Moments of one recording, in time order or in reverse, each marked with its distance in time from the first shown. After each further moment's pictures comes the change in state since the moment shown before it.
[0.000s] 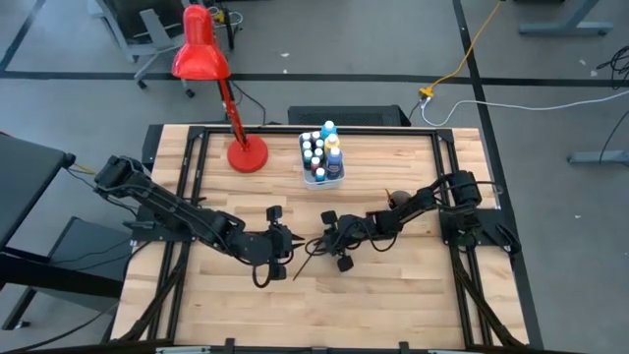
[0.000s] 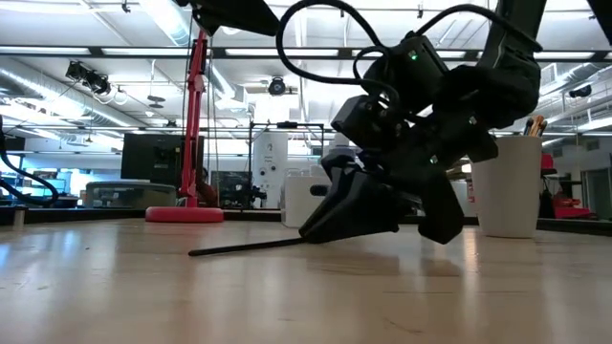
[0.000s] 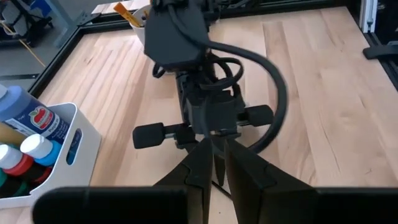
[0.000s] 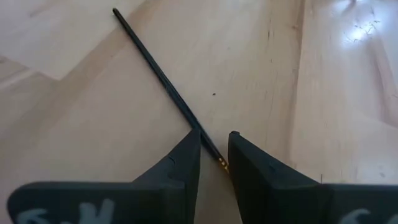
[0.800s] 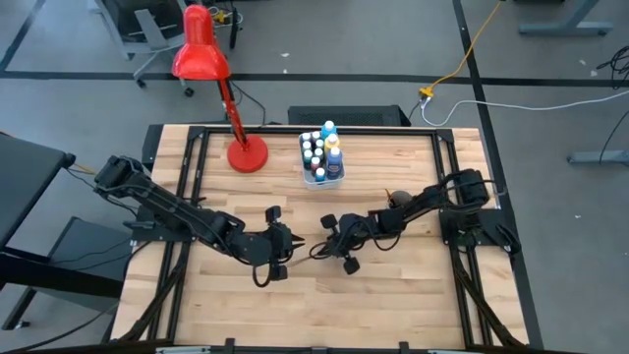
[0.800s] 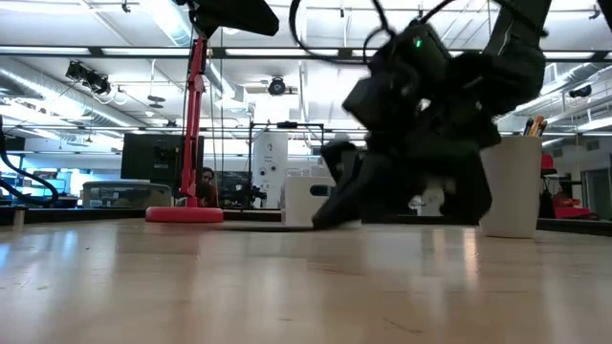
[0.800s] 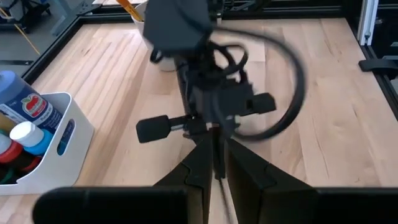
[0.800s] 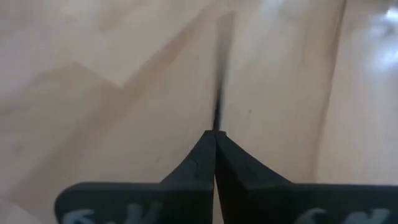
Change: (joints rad) left arm -0.002 0.000 0.000 -0.001 0.001 -0.078; right arm 0.003 -0.049 -0.008 -0.046 -0.130 -0.060
